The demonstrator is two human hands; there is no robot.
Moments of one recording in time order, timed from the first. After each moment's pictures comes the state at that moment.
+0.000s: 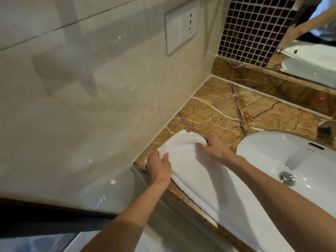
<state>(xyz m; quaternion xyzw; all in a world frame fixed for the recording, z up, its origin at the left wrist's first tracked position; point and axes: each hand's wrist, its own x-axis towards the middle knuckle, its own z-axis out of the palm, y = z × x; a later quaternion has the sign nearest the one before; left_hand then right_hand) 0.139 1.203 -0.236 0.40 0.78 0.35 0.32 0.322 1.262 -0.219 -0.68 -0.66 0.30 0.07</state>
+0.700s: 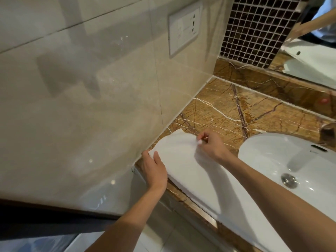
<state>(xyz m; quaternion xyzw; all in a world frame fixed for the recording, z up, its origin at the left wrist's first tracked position) 0.126 1.194 -0.230 0.38 0.77 0.43 0.29 0.307 1.264 -0.219 -0.63 -0.60 0.39 0.28</state>
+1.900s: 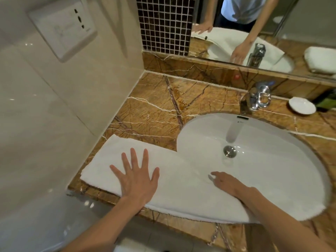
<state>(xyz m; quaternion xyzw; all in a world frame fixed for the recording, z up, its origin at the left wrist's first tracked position) 0.222 1.183 -0.276 0.76 0.64 -0.06 0.05 0.529 1.102 -0.332 -0.77 -0.50 0.39 -0.07</state>
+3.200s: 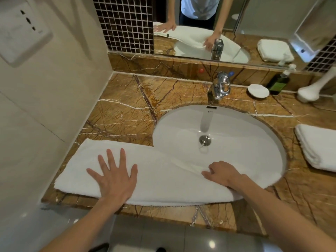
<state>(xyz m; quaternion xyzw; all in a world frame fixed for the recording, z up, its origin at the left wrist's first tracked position) 0.222 1.182 -0.272 0.77 0.64 -0.07 0.05 0.552 1.056 -0.295 -0.78 -0.56 0.25 -0.08</state>
